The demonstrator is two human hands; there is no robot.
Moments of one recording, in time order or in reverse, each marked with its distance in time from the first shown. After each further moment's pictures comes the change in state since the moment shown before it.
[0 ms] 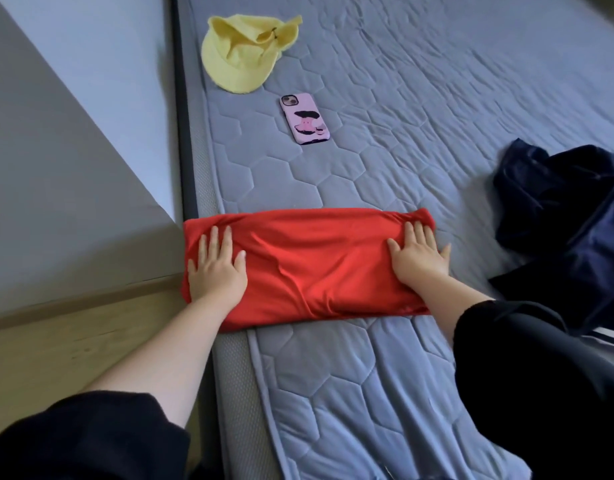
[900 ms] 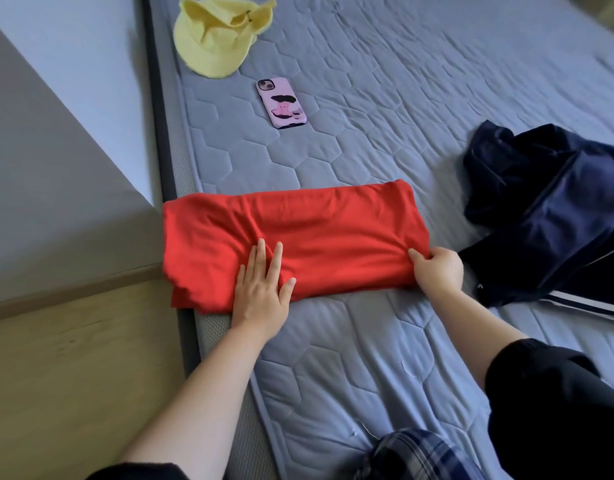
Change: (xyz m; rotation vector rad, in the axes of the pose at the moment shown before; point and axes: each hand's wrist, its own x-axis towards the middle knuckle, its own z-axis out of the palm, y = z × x) left_hand -0.094 0.050 0.041 -0.049 0.032 0.414; right_hand -0.061 0.064 -0.004 0.578 0.296 0.286
